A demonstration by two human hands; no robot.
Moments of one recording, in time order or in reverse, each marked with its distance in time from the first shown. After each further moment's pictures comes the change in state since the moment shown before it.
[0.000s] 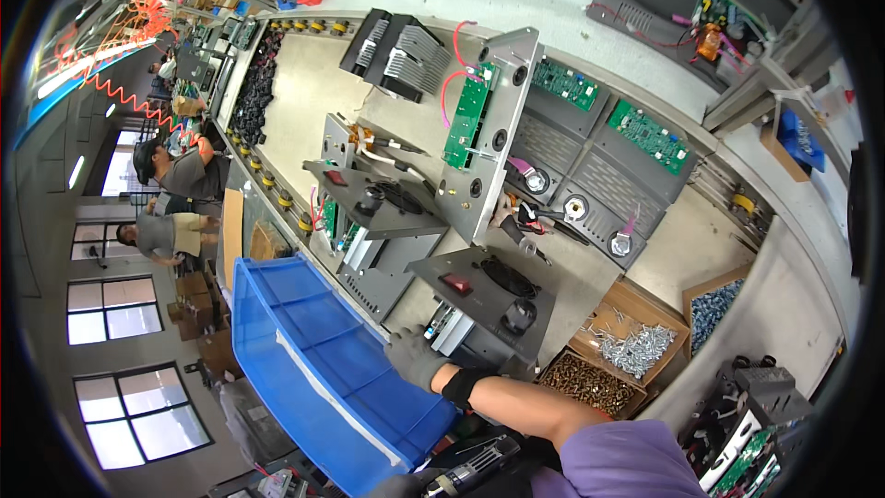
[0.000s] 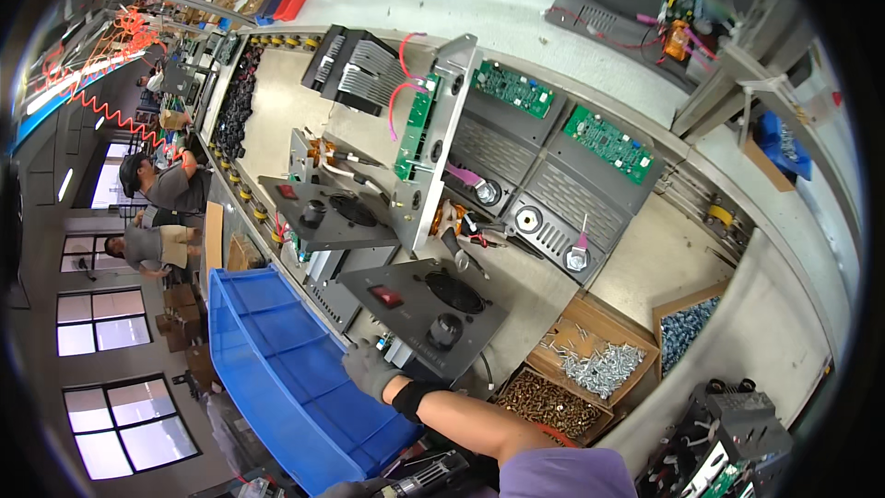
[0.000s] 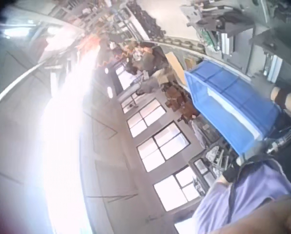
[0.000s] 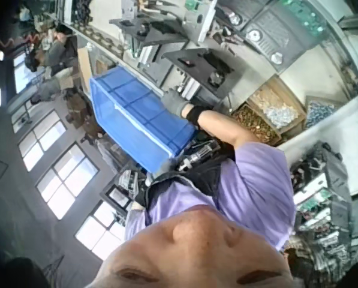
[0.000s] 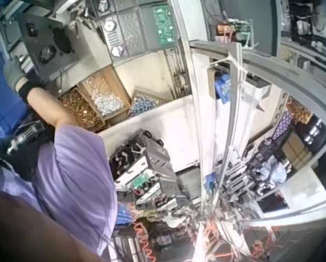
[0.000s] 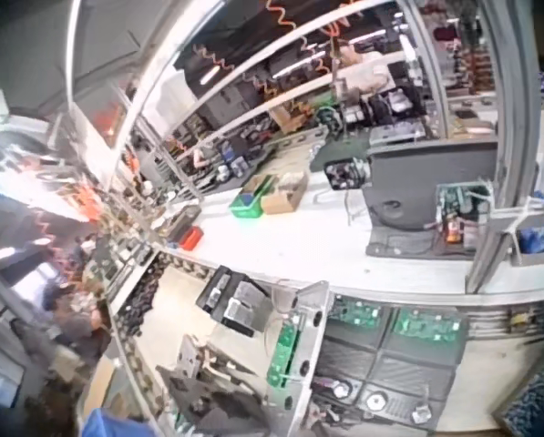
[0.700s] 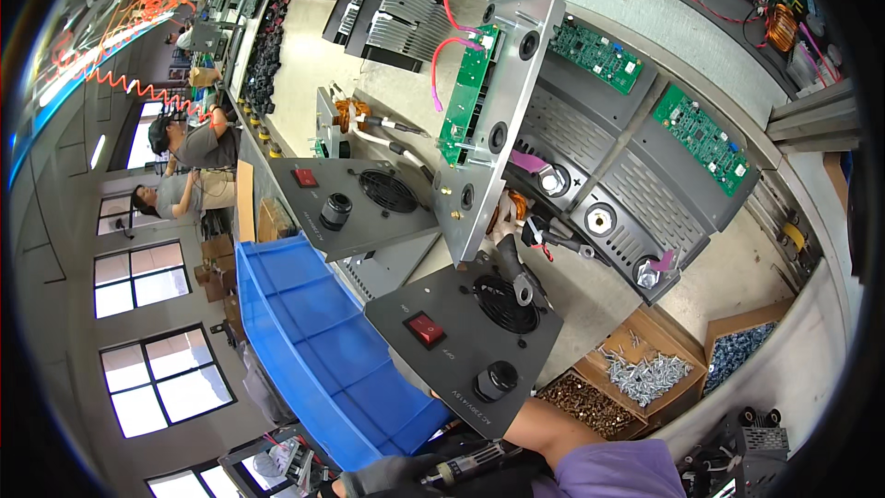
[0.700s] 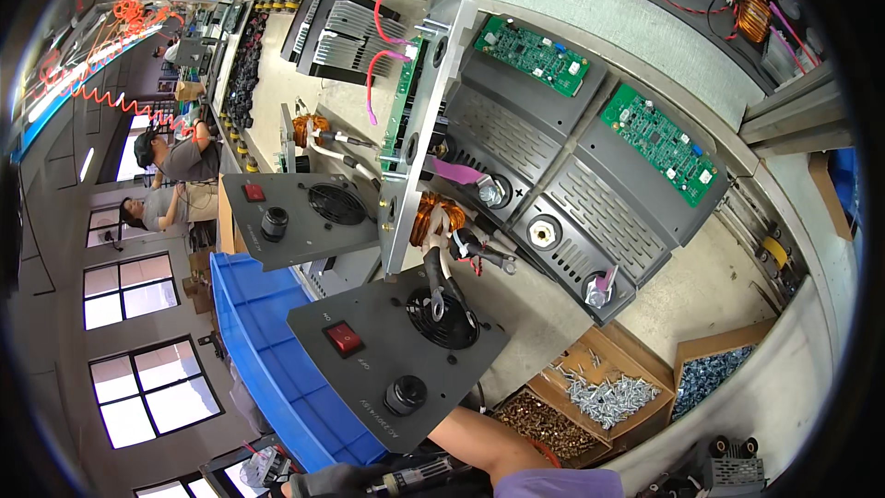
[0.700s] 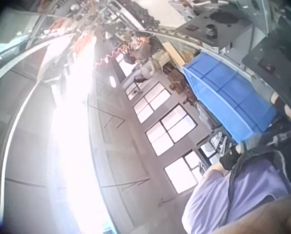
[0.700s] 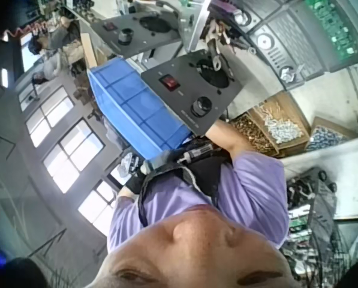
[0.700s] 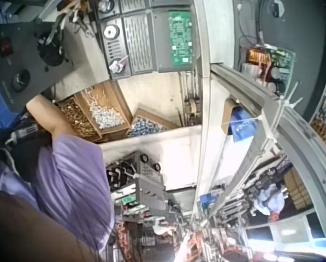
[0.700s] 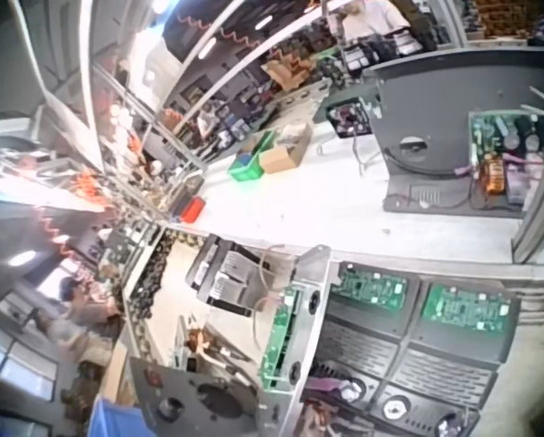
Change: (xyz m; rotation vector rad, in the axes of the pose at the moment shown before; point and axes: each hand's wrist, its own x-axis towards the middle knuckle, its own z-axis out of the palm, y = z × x) left_hand 0.055 0.086 -0.016 0.299 -0.264 0.007; right_hand -0.054 0.015 0.023 0.330 -0.114 -0.156
